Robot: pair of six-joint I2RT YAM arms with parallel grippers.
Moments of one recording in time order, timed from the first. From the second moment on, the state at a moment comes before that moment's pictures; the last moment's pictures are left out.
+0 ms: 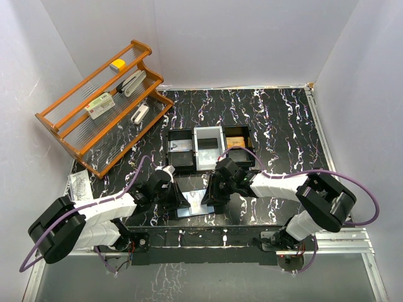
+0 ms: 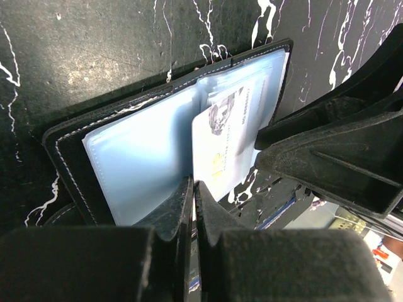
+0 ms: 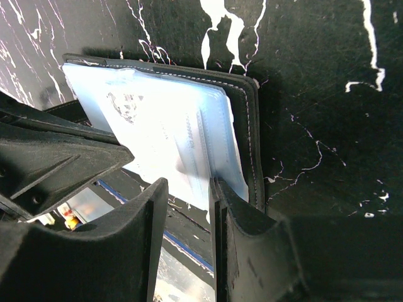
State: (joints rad) left arm -0.81 1.16 0.33 0.00 0.22 -1.04; right arm 0.85 1.49 0.63 -0.09 -0.31 1.01
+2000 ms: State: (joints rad) left arm -0.81 1.17 0.41 -0.13 0.16 -1.00; right arm 0.85 1.58 0.78 -0.17 -0.31 0.90
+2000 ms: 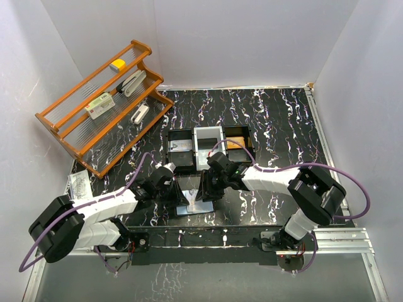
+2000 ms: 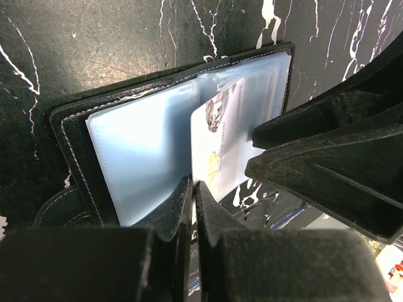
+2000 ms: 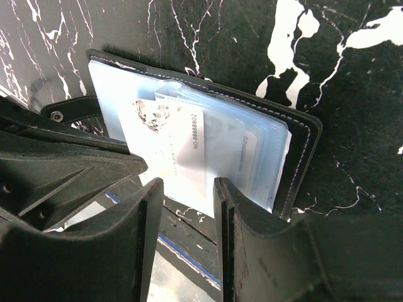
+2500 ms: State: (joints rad) left arm -0.81 1.19 0.43 -0.14 0.15 -0.98; right arm 0.85 1.60 0.86 -0.23 -0.32 0.82
